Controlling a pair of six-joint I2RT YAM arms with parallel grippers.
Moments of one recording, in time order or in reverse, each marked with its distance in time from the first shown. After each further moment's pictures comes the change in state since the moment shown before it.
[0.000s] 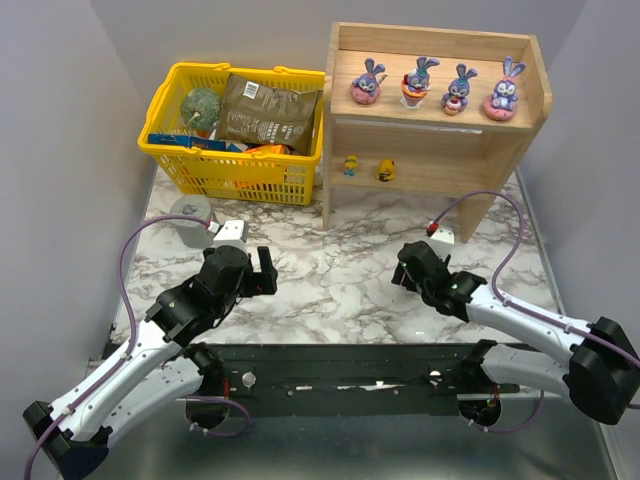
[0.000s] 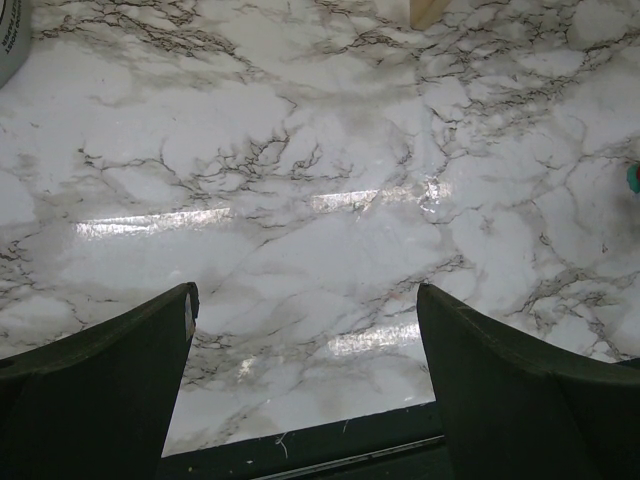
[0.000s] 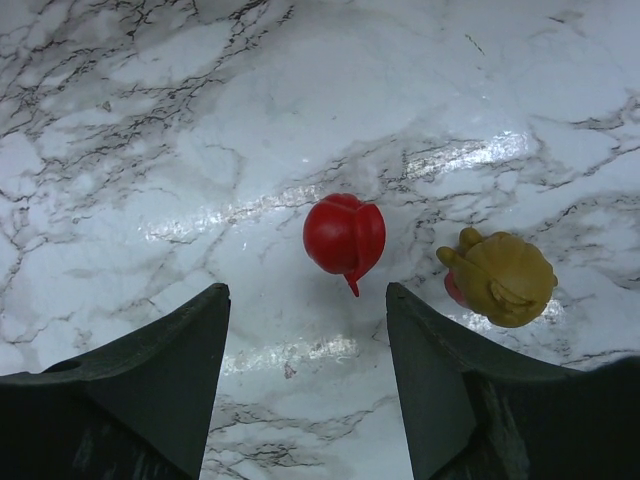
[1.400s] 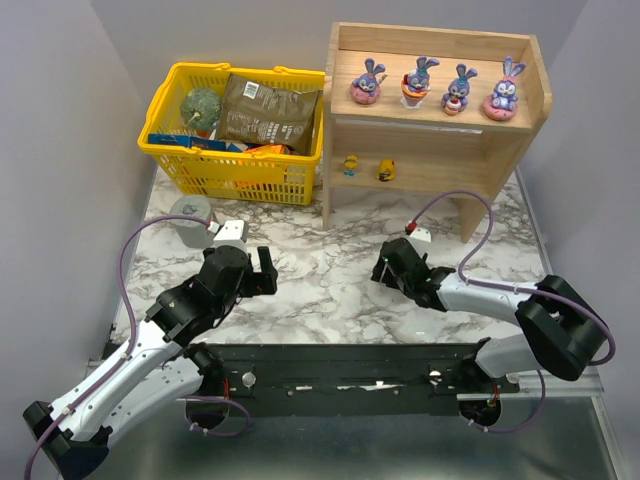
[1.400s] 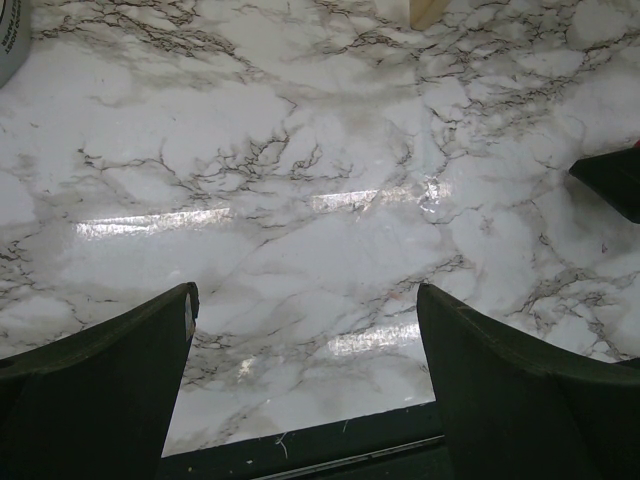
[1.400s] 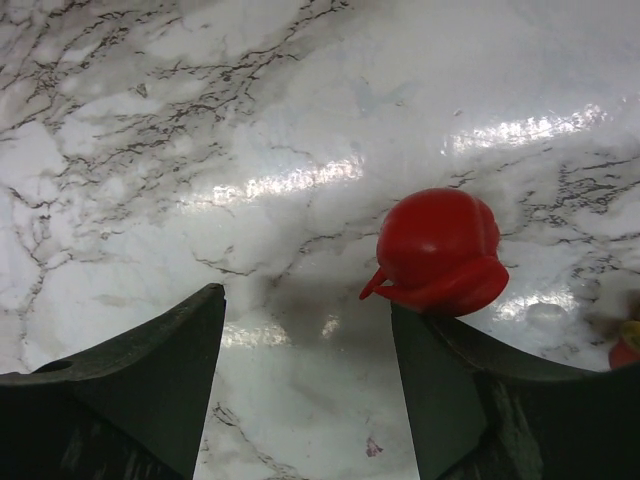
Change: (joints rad) left arm 0.000 0.000 0.000 0.000 0.000 0.000; right arm 0.000 0.300 -0.008 0.315 -0.108 0.033
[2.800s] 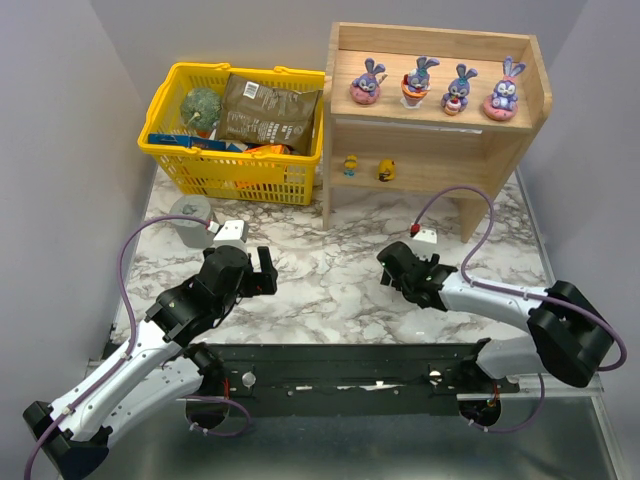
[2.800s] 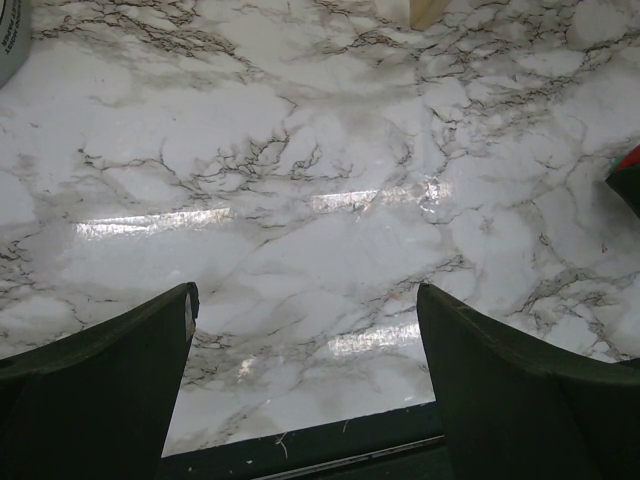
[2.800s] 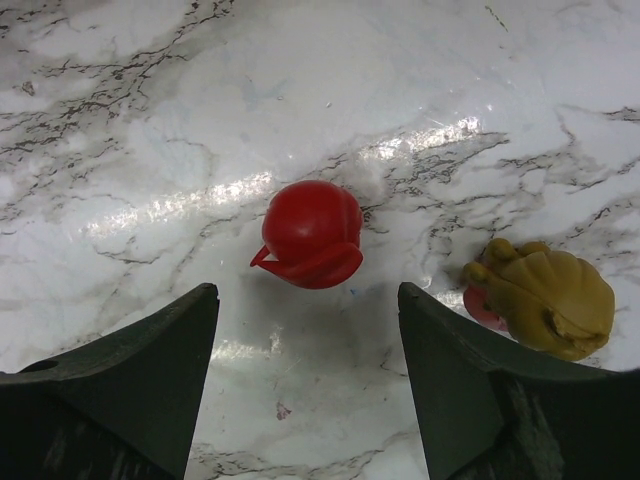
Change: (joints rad) left arm 0.000 0.000 0.000 0.000 0.000 0.000; right arm 0.041 -0.056 0.049 -0.254 0.179 0.000
